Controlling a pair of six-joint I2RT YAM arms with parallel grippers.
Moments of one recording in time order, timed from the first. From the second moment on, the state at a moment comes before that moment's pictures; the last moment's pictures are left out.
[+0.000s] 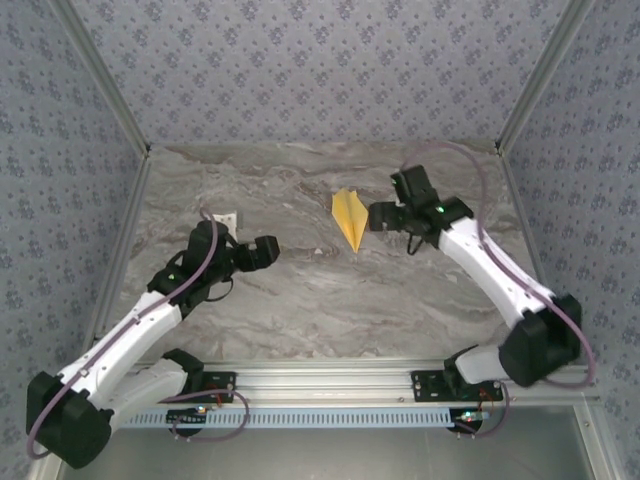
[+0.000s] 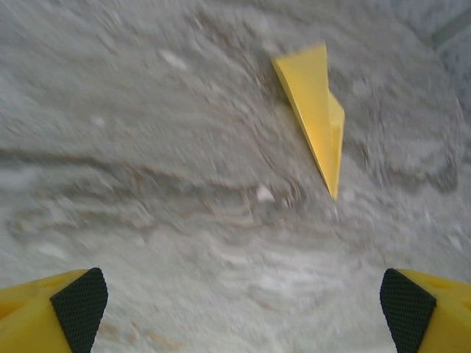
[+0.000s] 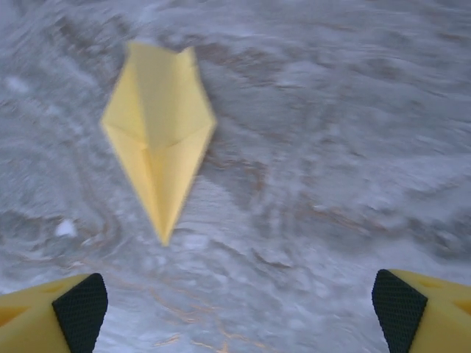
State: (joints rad) left arm -0.51 0.92 0.70 -0.34 0.01 -0.59; right arm 0.43 1.33 1.17 -0.72 0.20 0.30
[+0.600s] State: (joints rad) left arm -0.31 1.02 0.49 -0.03 -0.48 -0.25; right arm -0.01 1.17 0.35 0.14 0.19 0.09
